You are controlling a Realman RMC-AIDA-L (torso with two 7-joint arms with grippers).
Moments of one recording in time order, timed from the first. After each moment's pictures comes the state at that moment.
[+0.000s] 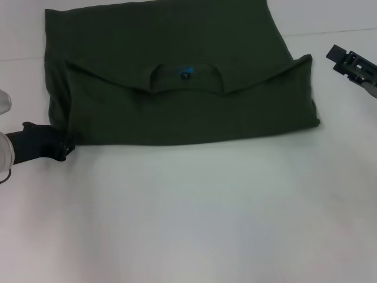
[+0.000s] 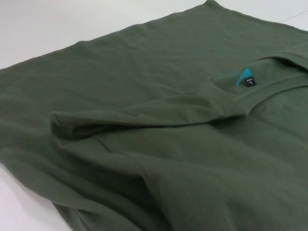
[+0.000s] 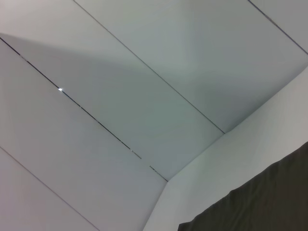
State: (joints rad) left arm -0.59 -2.16 0.75 0.69 2.25 0.91 -1.53; right arm 0.39 2.03 -0.30 -0.52 -1.75 -1.52 1.79
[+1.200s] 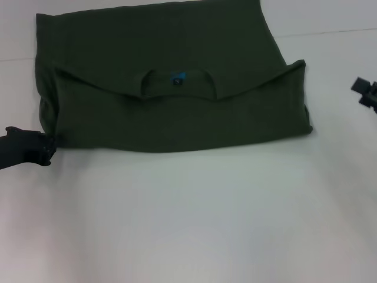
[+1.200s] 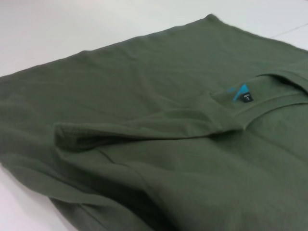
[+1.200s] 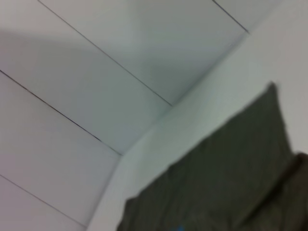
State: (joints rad) left arm -0.52 -2.16 0.71 0.80 2.25 1.04 -1.55; right arm 0.31 1.98 -0.31 -0.56 -1.86 -1.50 1.91
